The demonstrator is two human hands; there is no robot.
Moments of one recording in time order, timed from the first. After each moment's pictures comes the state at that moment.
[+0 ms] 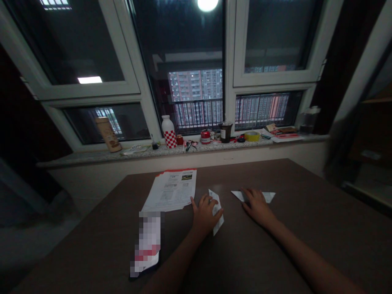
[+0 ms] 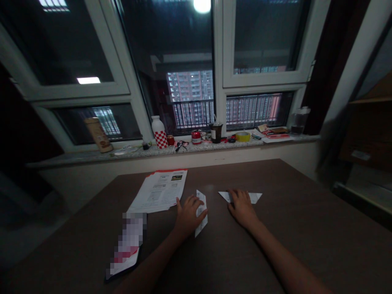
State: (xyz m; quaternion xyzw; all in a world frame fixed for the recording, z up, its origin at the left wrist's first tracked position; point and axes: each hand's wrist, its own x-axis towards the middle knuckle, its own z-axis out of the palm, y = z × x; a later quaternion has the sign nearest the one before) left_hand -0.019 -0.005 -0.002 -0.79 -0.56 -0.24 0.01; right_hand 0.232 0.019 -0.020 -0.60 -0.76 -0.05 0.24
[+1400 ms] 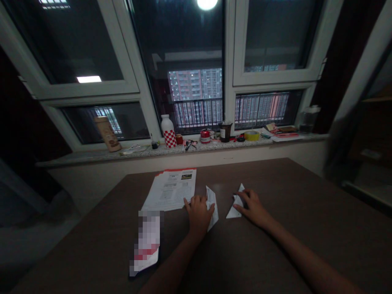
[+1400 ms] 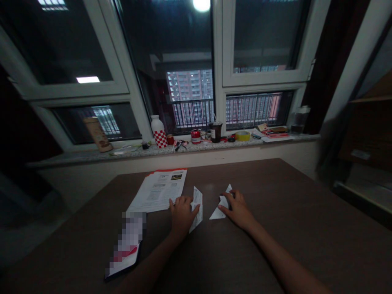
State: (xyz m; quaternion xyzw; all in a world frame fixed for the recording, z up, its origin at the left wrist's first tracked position) left_hand -0.023 -0.003 0.004 -0.71 -0.66 -0.25 0.07; right_hand 0.221 0.014 -0.020 -0.57 -0.75 0.11 0.30
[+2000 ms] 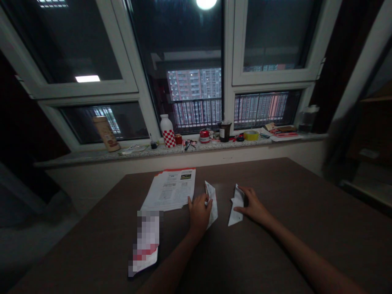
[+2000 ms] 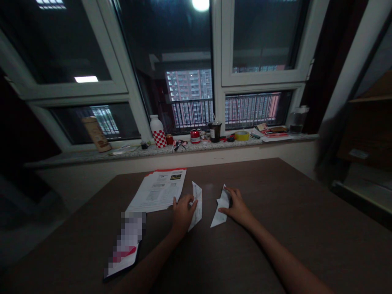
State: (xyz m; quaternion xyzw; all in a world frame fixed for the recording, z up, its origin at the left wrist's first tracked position) left_hand -0.022 -0.001 0.003 -0.71 -0.61 -0.36 -0.03; right_hand 0.224 0.023 -0.024 -0.52 -0.71 0.21 0.42
